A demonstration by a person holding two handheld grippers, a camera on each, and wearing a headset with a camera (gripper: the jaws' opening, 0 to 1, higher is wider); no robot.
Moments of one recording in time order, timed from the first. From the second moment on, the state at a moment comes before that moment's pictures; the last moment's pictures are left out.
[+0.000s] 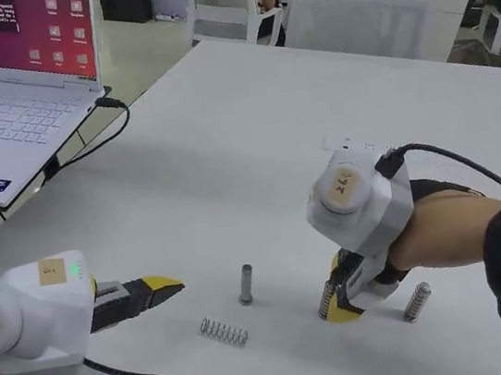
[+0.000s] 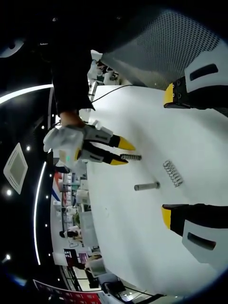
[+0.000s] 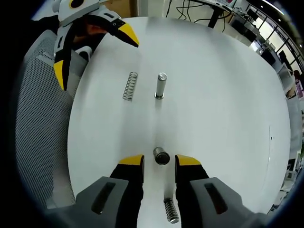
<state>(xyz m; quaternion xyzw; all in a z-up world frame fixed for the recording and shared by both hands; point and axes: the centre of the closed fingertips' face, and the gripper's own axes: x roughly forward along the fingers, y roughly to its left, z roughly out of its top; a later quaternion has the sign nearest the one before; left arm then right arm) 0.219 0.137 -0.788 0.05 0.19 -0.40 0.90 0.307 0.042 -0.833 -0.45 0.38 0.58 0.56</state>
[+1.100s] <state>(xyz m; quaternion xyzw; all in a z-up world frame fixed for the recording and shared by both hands) 0.216 0.135 -0.784 0.06 0.19 -0.40 0.89 0.254 0.041 -0.816 -0.39 0.40 0.60 0.57</state>
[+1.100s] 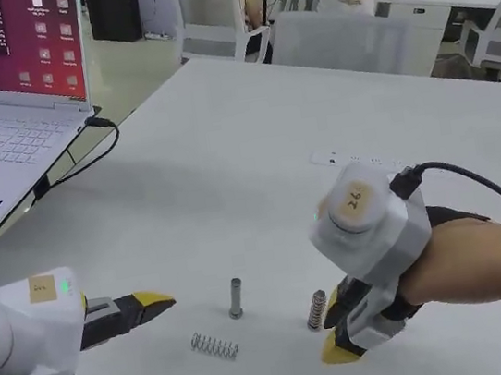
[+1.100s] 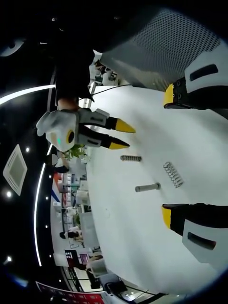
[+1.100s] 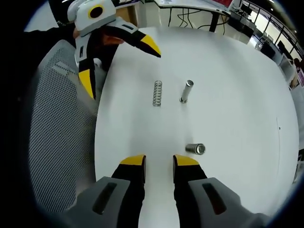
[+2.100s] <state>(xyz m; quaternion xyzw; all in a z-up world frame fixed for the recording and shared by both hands) 0.209 0.141 -0.786 0.05 0.19 -0.39 0.90 0.247 0.125 -0.837 -0.39 0.36 0.62 0.58</state>
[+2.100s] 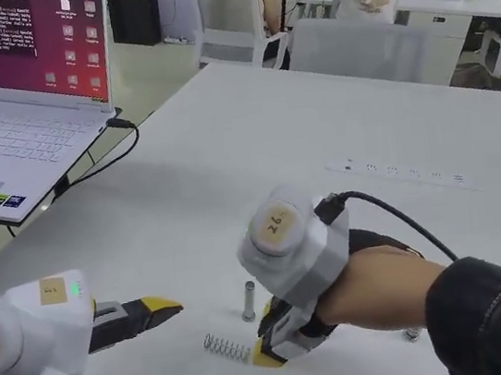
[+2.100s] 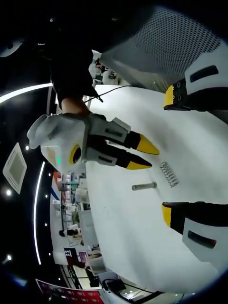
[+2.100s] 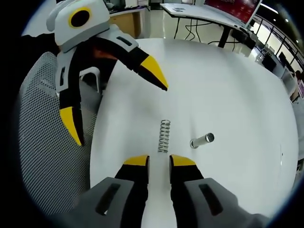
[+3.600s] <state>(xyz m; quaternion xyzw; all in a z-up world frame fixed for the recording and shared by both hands) 0.210 0.130 -0.785 0.06 0.19 -0.42 0.88 0.223 0.103 -0.814 -0.40 0.34 0.66 0.54</state>
